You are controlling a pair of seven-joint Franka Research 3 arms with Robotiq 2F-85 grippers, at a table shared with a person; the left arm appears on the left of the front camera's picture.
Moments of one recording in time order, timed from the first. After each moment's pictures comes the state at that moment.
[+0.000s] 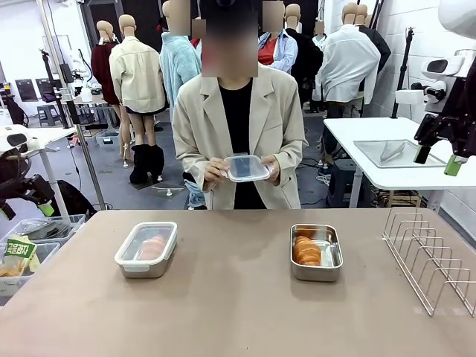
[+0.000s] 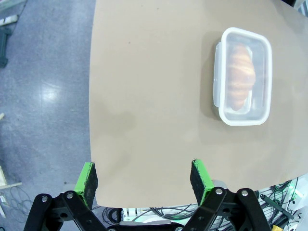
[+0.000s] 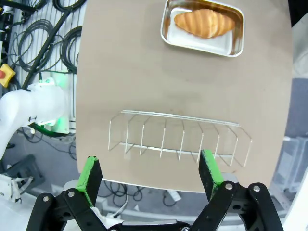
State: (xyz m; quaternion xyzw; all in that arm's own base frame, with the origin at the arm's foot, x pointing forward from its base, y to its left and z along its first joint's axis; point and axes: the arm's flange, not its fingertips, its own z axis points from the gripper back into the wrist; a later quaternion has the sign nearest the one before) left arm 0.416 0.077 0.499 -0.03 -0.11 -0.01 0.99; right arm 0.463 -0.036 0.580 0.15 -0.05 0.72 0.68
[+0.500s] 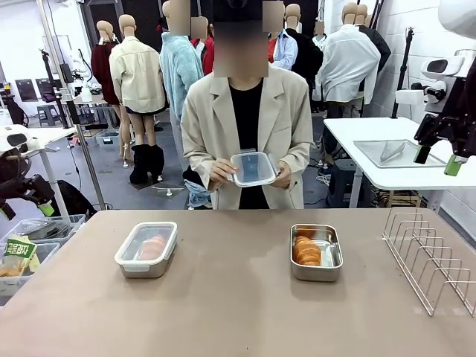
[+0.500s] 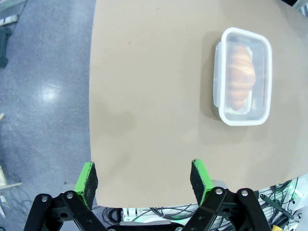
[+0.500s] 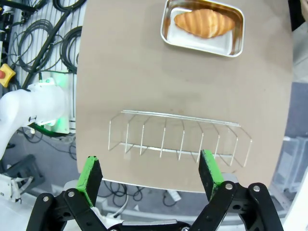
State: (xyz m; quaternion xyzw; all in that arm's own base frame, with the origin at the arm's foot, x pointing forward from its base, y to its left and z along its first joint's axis) left arm 0.416 0.077 0.499 -0.03 -0.11 -0.01 0.99; right arm 0.463 -0.036 0.580 0.15 -0.05 0.72 0.68
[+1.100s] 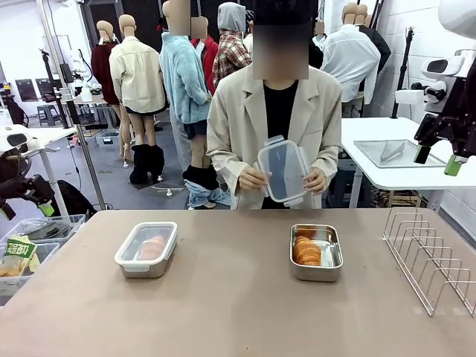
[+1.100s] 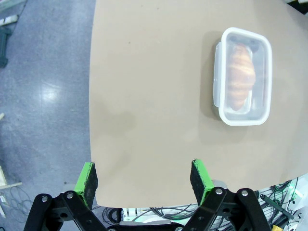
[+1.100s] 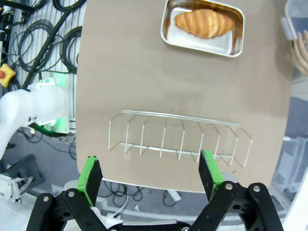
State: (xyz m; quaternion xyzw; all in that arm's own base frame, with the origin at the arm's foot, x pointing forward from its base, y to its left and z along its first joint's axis) left arm 0.416 0.077 0.499 -0.03 -0.11 -0.01 0.99; right arm 0.463 -0.036 0.580 0.15 -0.05 0.72 0.68
